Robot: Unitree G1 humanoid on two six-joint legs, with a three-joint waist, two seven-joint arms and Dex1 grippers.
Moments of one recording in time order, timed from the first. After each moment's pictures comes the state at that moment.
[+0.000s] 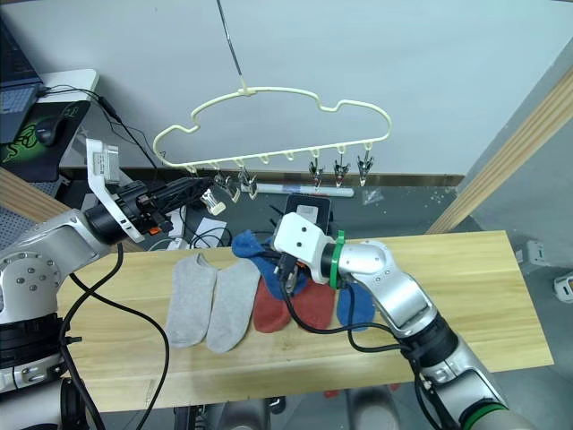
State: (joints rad) left arm -0.50 0.72 0.37 -0.10 -0.92 0.95 -0.68; right arm -0.62 -0.23 0.46 -0.15 0.11 0.41 0.74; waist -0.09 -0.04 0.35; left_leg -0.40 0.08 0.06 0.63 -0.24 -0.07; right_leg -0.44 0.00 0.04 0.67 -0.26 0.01
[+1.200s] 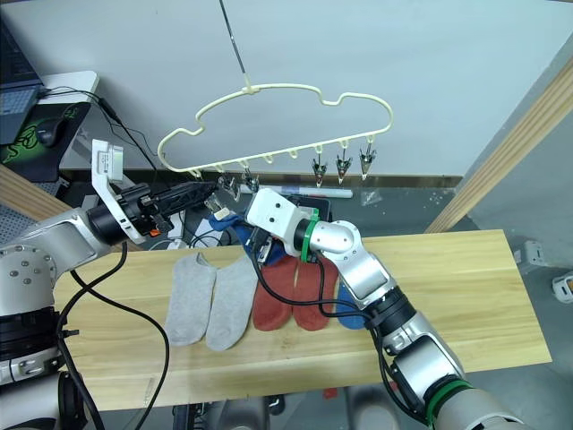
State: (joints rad) left arm -0.52 0.74 0.36 -0.07 -0.96 1.02 -0.71; right arm -0.76 -0.07 0.41 0.20 -0.02 0.11 0.67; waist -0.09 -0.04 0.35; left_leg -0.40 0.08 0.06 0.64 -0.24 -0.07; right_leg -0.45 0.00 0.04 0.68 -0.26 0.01
